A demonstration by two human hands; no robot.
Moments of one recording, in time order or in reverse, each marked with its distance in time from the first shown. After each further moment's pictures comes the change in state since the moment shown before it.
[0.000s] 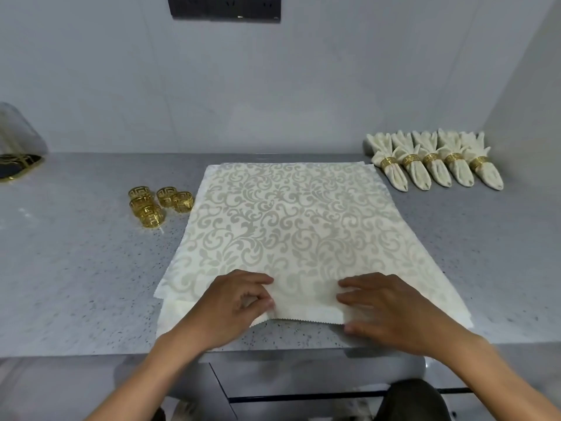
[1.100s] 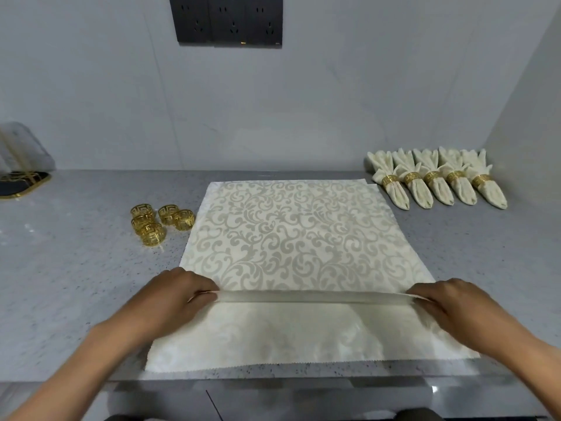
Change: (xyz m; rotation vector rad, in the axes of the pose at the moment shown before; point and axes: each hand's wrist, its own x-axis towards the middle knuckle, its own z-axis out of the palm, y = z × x) left_hand -0.004 -0.016 -0.087 0.424 -0.033 -0.033; right_hand -0.025 0.070 -0.052 -0.128 0.072 0.239
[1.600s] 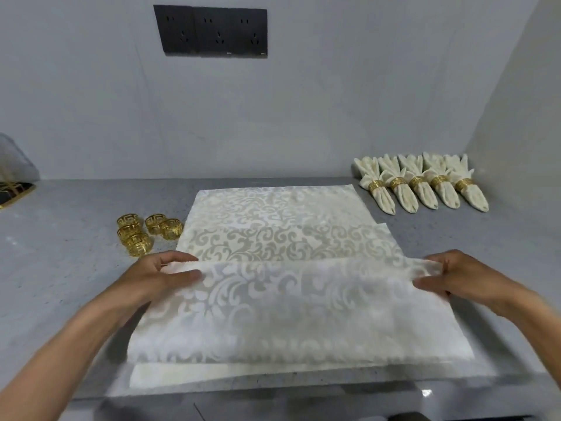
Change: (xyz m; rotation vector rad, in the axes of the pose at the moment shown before) left_hand 0.015 0.004 -0.023 -0.929 0.048 -0.506; right_hand 0.027 0.027 -0.048 0.698 -0.246 0.414
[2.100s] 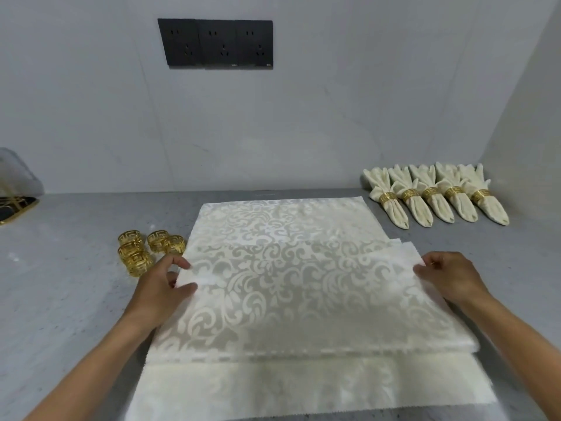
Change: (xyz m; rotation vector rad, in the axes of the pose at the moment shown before) left_hand 0.068 -0.027 0.003 0.261 0.350 0.195; right_hand 0.080 0.005 0.024 -0.051 0.548 0.085
